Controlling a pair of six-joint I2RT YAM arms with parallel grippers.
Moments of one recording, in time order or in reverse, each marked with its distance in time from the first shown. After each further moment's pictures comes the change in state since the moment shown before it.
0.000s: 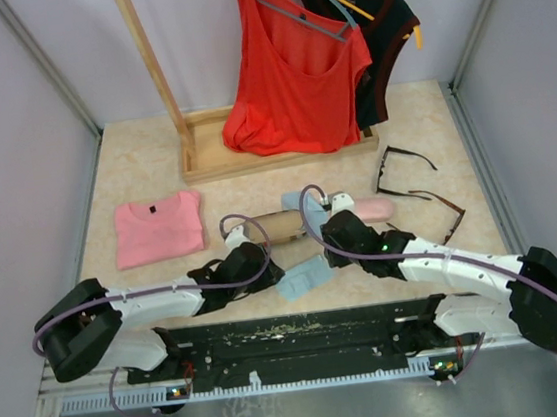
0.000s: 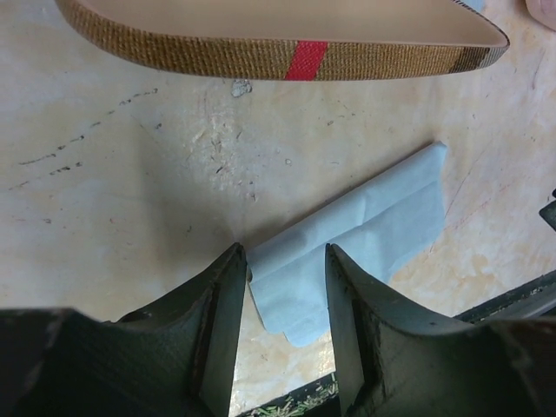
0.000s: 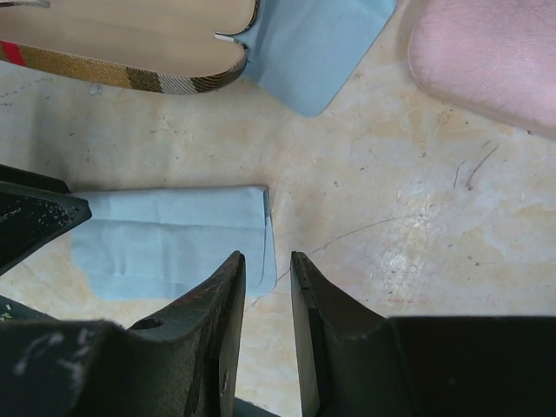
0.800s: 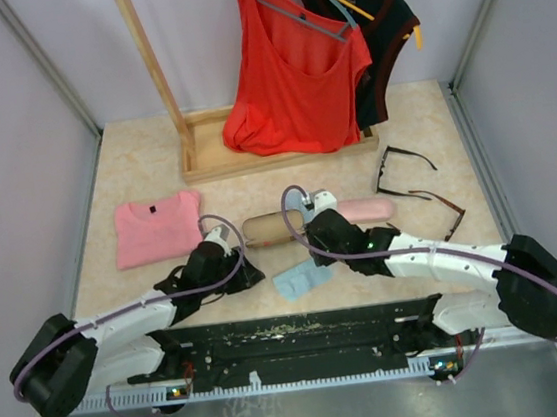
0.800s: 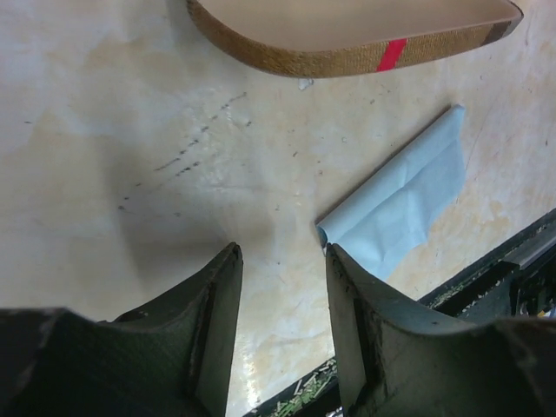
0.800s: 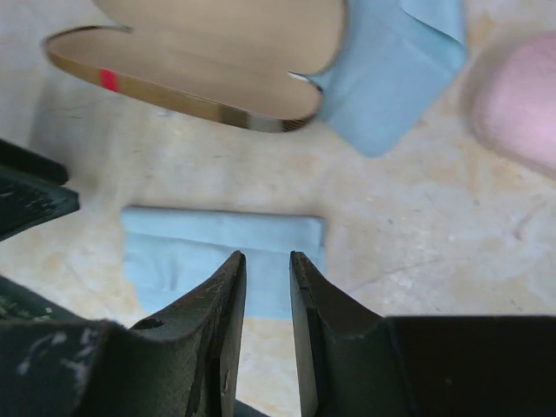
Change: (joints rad) left arm 0.275 -0.275 -0.196 0.041 0.300 0.261; right arm 0.109 0.094 0.108 0.052 0.007 -0.024
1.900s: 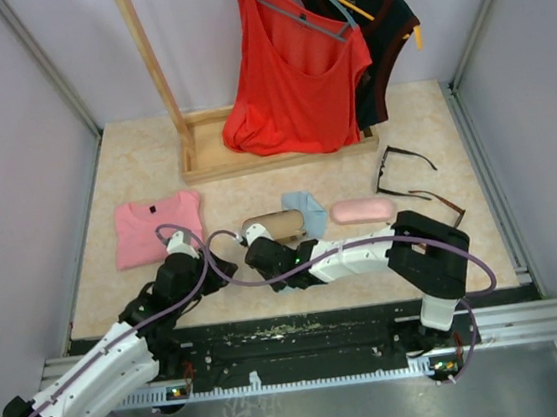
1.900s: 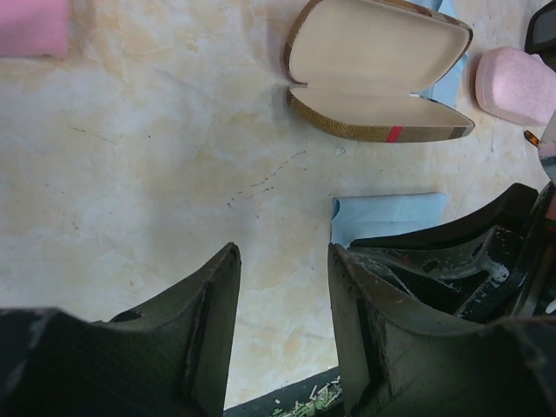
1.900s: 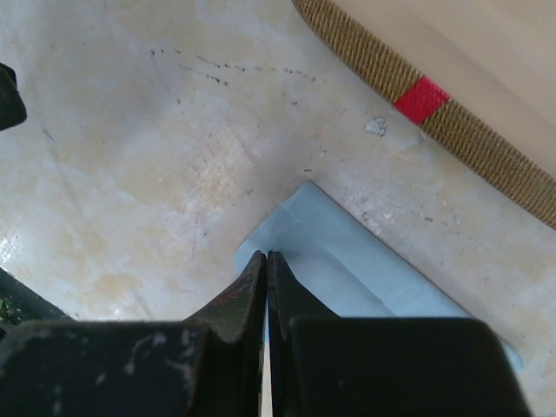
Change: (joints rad) left arm 0.052 -0.465 -0.009 -0.347 -0.216 -0.016; right arm 0.193 0.528 0.292 0.044 -0.001 -0.103
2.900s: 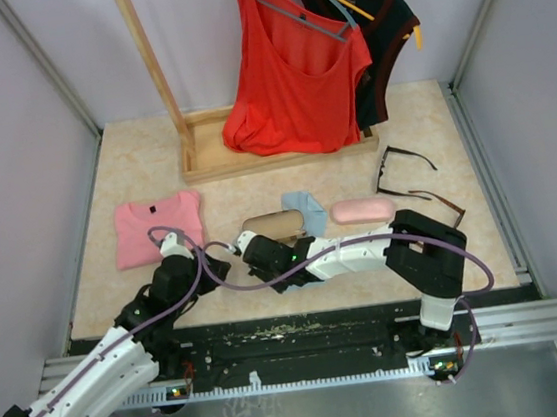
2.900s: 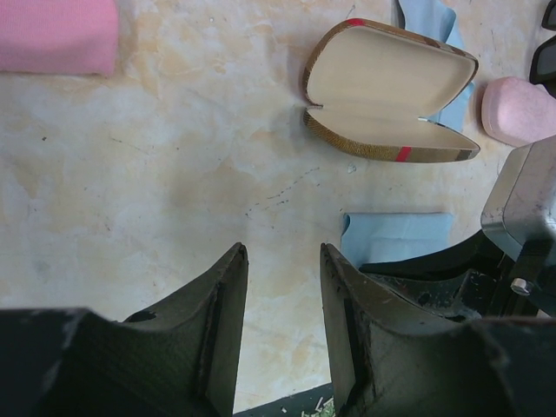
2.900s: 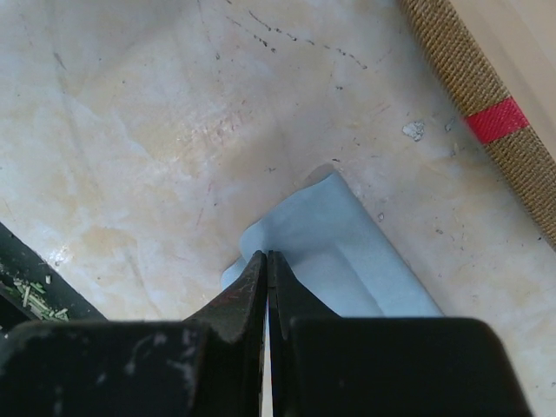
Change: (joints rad) left arm 0.000 -0.051 0.005 -0.051 -0.064 -0.006; right arm -0.006 0.021 0.034 -0.067 -0.094 -0.197
